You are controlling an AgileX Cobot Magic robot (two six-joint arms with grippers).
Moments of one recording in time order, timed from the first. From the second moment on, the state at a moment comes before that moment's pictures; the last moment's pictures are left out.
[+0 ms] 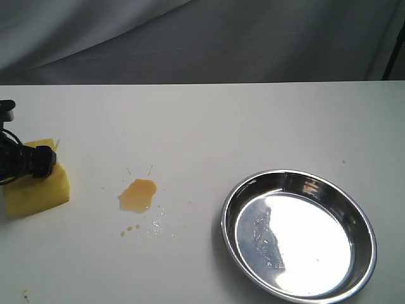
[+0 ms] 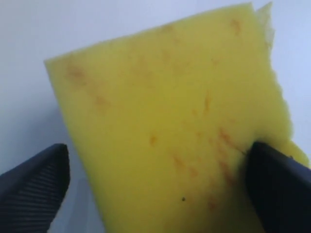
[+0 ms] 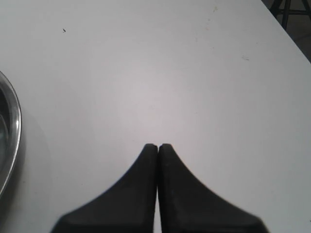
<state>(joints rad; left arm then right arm) 0.01 1.82 -0.91 0.19 0.35 -0.28 -0.28 0.82 0.00 -0.03 -0.09 -0.05</state>
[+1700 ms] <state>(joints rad) -0.01 1.83 -0.91 0.16 0.33 -0.04 -0.28 0.82 0.00 -0.03 -0.09 -0.05</state>
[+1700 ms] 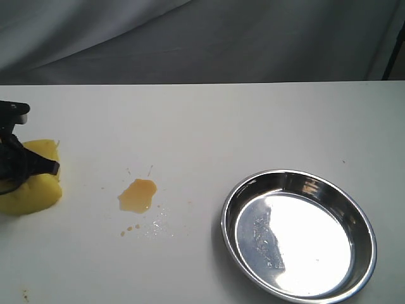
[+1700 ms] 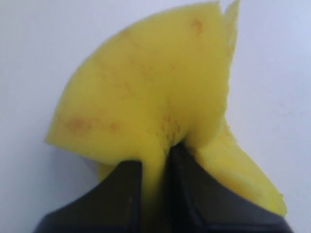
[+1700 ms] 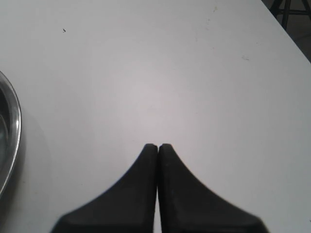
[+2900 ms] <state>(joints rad) -0.44 1.90 -0.91 0.17 0.24 0.27 -0.28 0.82 0.00 -0.03 -0.09 -0.05</state>
